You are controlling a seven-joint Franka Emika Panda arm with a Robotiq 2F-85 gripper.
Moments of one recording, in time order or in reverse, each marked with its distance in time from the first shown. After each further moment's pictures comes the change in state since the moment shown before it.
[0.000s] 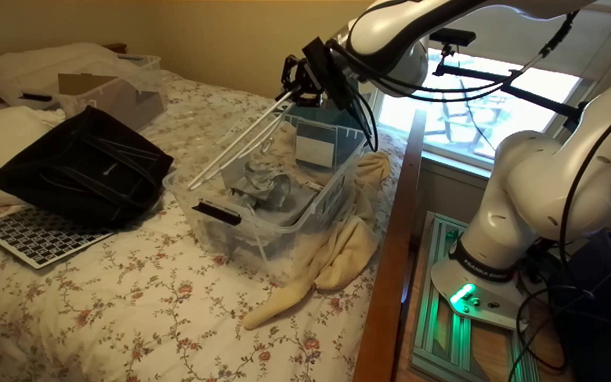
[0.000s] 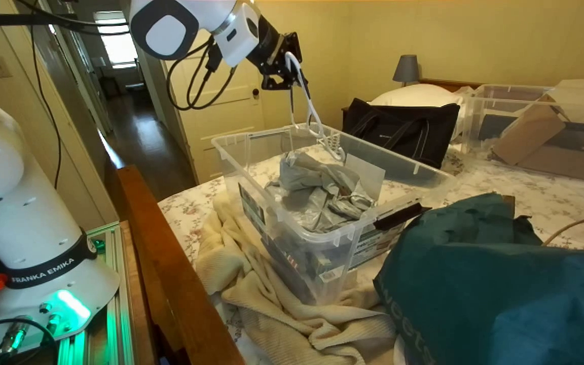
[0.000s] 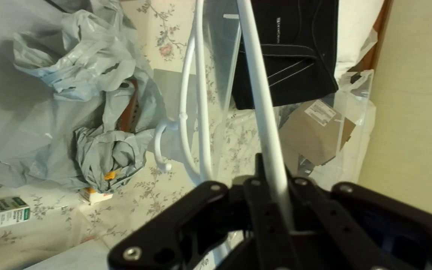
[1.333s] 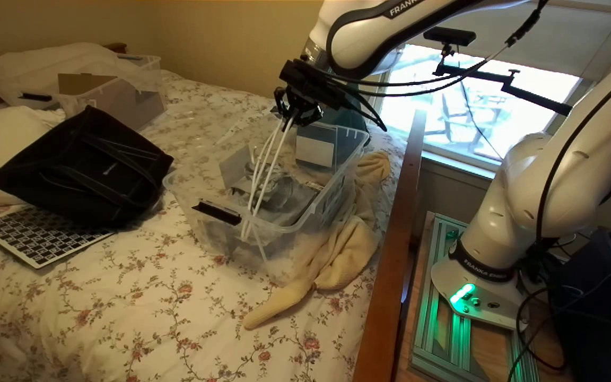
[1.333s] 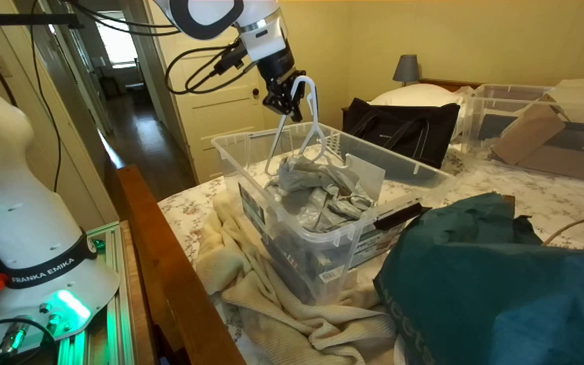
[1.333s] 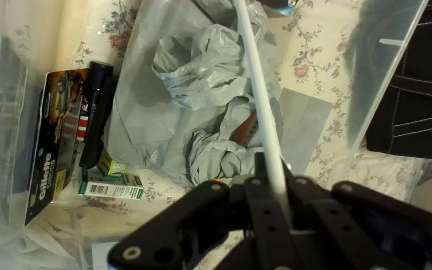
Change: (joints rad) arm -0.243 0.145 0.146 0.188 -0.468 -0.531 0.307
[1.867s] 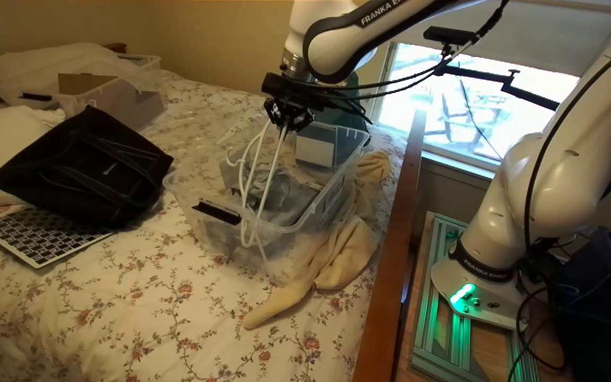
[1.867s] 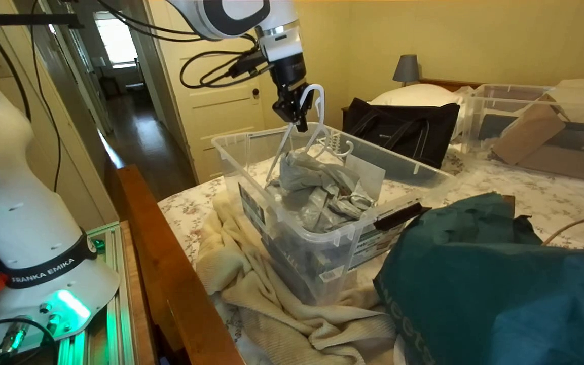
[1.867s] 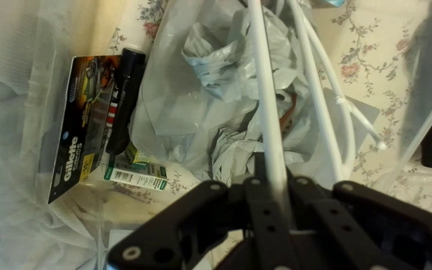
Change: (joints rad) arm 0.014 0.146 0.000 0.153 -0.154 -0.162 0.107
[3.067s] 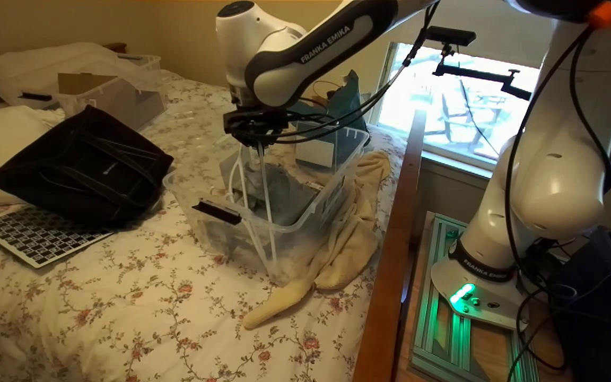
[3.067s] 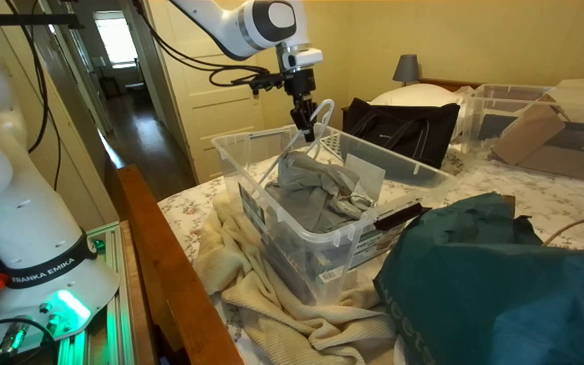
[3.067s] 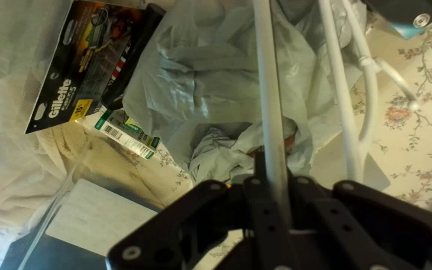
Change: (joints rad) arm 0.118 0.318 0.022 0.332 -0.270 -0.251 0.019
